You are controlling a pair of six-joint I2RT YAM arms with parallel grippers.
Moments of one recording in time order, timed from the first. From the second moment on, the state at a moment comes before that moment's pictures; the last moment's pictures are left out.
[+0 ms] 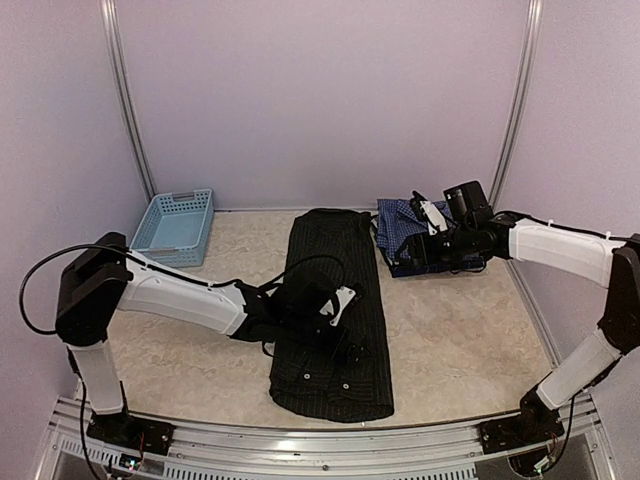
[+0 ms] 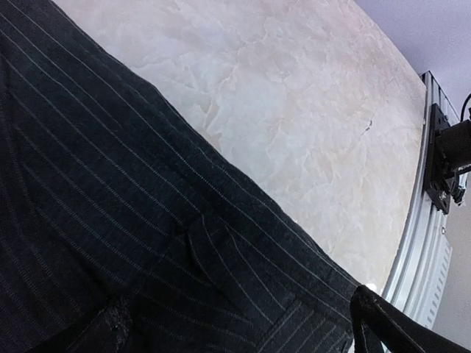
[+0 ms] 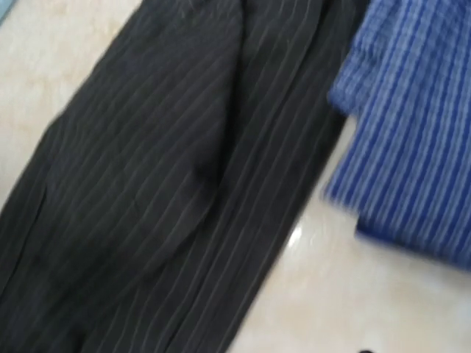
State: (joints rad) left arm -1.10 1.95 1.17 0.02 0.18 -0.40; right arm 0.45 1.55 1.14 -0.32 -0.25 0.15
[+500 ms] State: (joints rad) left arm -1.02 1.37 0.78 -0.06 0.01 -0.40; right arm 1.00 1.18 0.75 -0.30 -0.11 0.16
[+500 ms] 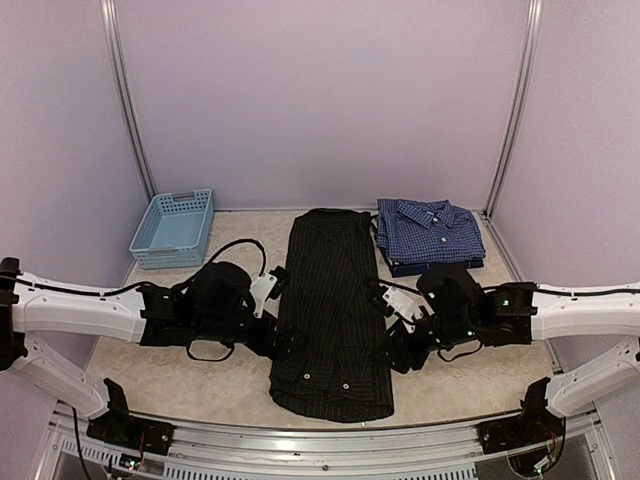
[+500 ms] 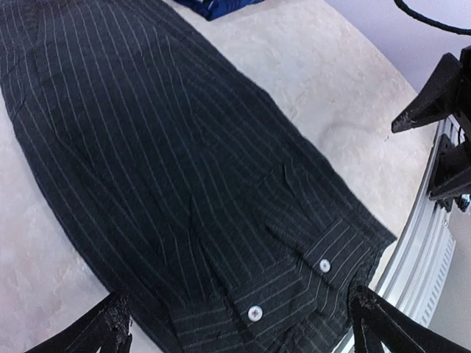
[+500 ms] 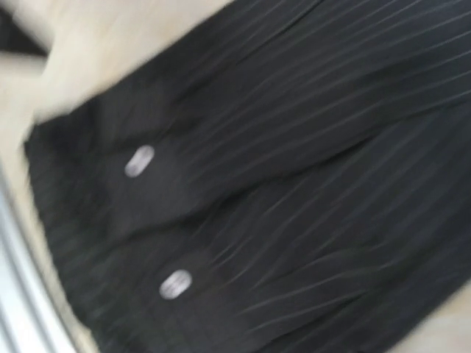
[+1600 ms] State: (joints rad) left arm -1.23 1.21 0.38 0.19 -0.02 -0.29; right arm 1.37 1.58 0.79 -0.42 0.12 0.22
